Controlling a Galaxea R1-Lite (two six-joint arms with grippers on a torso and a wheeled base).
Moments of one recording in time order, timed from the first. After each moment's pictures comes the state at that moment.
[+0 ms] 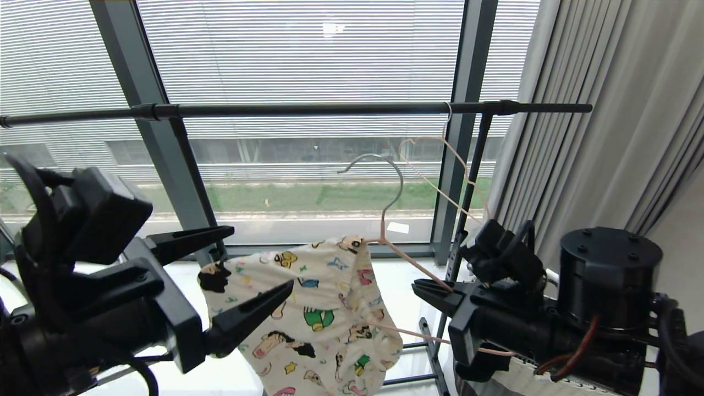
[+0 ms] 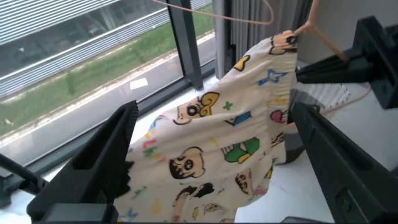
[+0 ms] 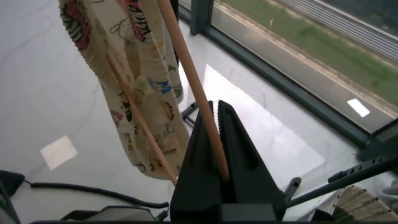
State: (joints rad) left arm -0.62 1.13 -0.54 -0.39 -0.06 0.22; right arm 0.91 1.63 -0.58 -0.81 0.05 -0.06
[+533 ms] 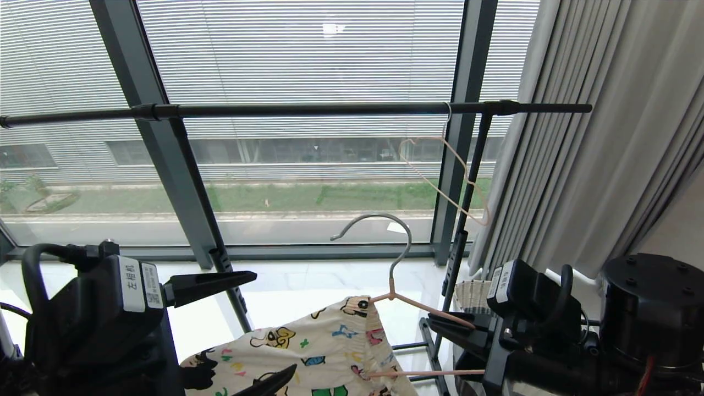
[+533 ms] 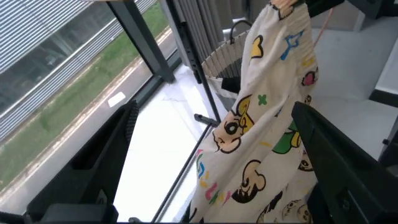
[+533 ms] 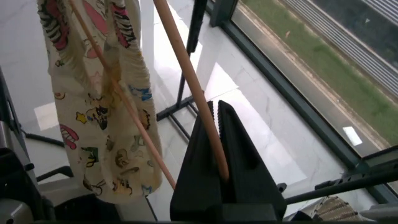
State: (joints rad) left arm -0.61 1.11 -0.43 -0.39 -0.28 0.41; right arm 0.93 1.55 -0.46 -0.81 0.13 -0.20
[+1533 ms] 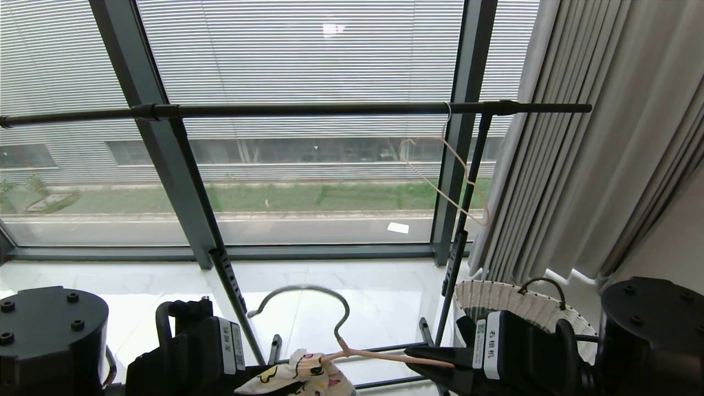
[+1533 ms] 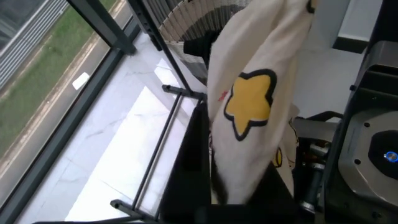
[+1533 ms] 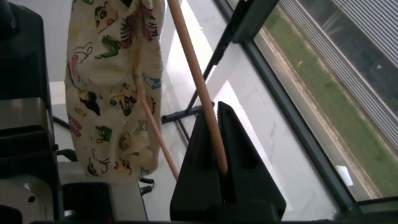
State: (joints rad) left arm -0.70 1.24 -0.37 -0.39 -0.29 0.43; right arm 1.07 1.55 -0.47 -0.81 0.13 -0.32
